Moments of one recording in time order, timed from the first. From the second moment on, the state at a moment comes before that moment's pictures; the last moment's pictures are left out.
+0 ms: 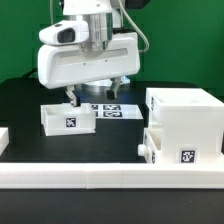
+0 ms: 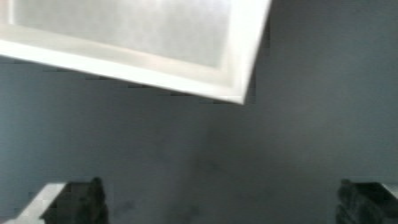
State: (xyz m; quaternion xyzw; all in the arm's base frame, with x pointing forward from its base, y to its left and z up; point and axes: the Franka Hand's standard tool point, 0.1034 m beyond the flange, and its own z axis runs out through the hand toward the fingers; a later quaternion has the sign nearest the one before) arm 0.453 -0.052 0.064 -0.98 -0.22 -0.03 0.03
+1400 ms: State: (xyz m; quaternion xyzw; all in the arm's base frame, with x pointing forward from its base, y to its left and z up) arm 0.391 -0.050 0.018 -0.98 -0.17 -0.02 0.03
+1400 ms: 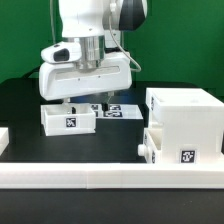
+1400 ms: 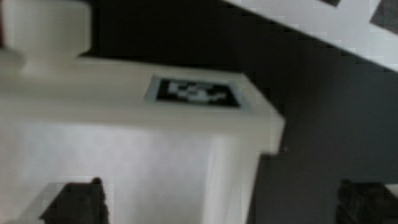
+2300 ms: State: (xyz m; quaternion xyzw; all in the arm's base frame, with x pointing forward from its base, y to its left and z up) arm 0.376 -0.046 0.005 -0.98 -0.18 -0.03 0.03
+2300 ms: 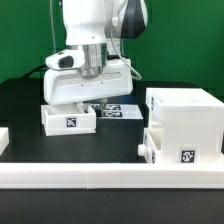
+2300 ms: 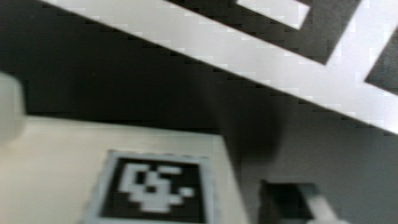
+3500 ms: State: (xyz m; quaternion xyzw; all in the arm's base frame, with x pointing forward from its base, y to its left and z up) arm 0.456 -0.027 0.046 -0.95 -0.32 -0.01 0.05
